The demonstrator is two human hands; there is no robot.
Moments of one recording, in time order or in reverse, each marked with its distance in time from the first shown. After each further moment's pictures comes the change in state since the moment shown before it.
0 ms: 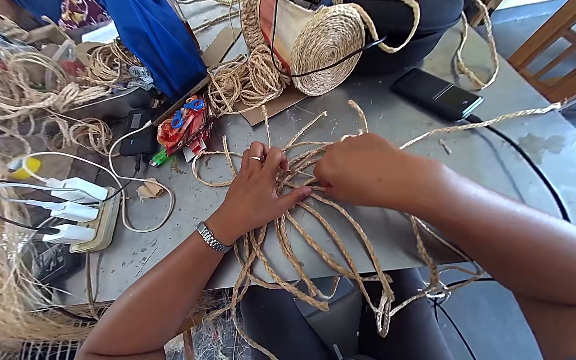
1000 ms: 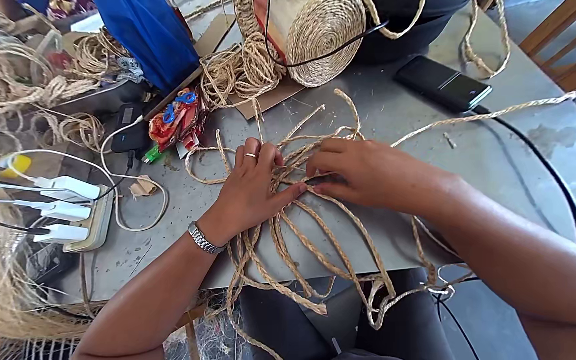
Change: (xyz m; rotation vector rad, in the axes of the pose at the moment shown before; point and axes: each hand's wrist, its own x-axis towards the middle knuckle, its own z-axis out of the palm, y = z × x) left_hand 0.000 0.006 -0.006 0.014 -0.053 -0.031; right_hand -0.007 0.031 0.053 0.332 0.446 -0.255
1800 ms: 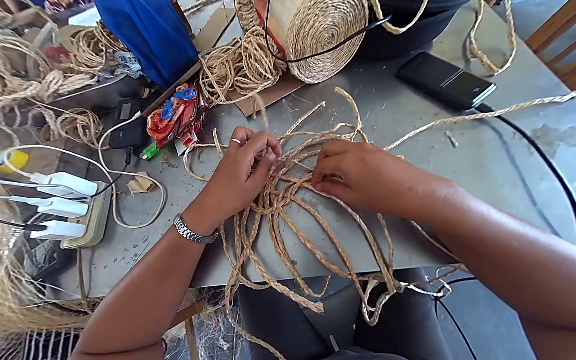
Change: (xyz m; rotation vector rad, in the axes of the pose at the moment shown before) left_hand 0.008 -0.017 -0.015 -0.298 0.027 0.048; right_hand -0.006 -0.009 0.006 0.062 0.014 0.071
